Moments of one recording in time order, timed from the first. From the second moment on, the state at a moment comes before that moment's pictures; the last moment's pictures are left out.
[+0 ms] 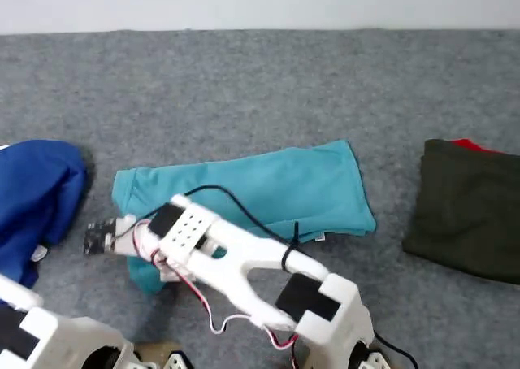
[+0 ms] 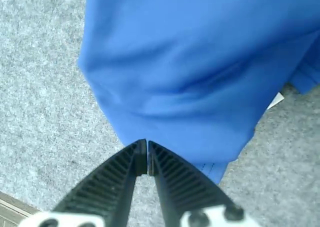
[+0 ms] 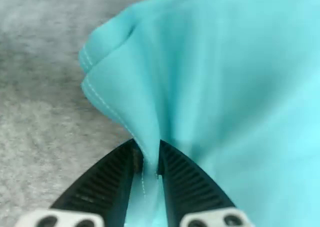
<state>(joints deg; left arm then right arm) -68.2 3.8 0.5 81.1 -38.4 -60.3 20.5 -0.3 69.5 34.0</state>
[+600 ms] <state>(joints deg) -66.5 3.8 0.5 81.1 -38.4 -48.0 28.5 -17.5 69.7 33.9</state>
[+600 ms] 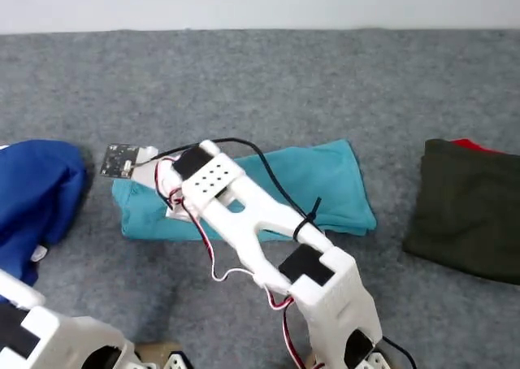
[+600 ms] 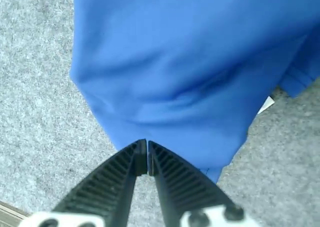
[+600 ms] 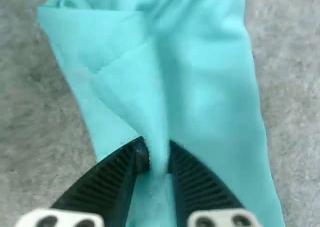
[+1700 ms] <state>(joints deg) -65.7 3.8 0.5 83.0 -38.4 -43.6 43.1 -32.6 84.9 29.5</state>
